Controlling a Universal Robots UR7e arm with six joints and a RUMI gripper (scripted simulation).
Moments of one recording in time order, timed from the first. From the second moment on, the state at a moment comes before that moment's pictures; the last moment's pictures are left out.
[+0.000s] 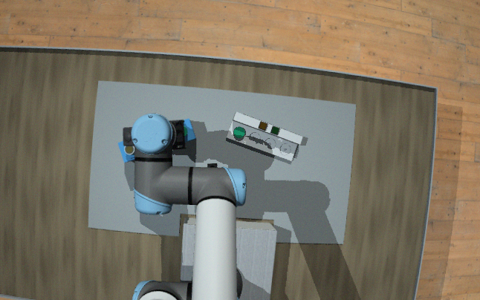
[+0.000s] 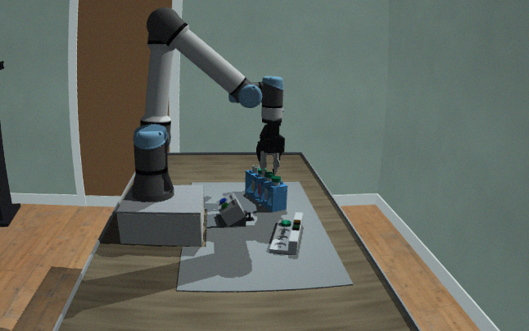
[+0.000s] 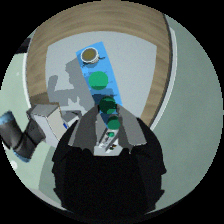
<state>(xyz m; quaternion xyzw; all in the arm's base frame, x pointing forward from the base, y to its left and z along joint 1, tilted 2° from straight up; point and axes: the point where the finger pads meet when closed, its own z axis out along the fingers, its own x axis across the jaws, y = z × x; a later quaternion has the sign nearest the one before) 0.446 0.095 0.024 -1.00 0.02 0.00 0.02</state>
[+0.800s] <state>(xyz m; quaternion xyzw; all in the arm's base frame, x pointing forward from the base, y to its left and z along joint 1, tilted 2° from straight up) 0.446 0.095 0.025 -0.93 -0.36 -0.01 0.02</state>
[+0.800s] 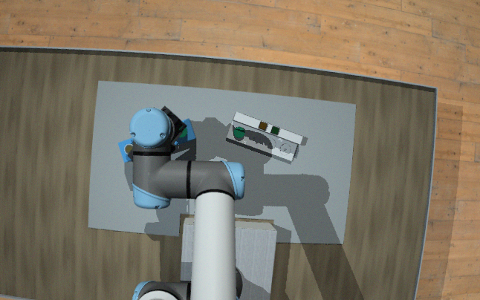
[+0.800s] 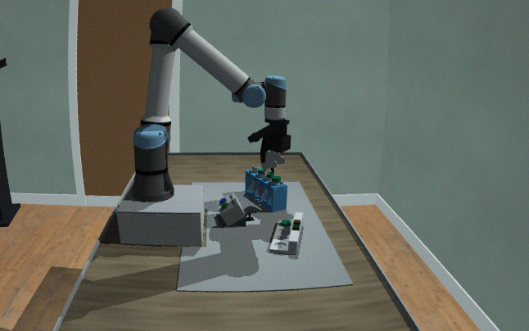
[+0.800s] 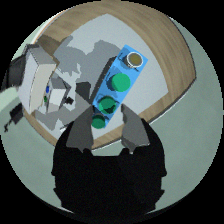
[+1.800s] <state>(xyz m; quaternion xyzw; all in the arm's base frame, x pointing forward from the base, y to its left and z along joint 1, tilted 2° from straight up) 0.446 0.095 0.025 -0.99 0.12 0.00 0.02</state>
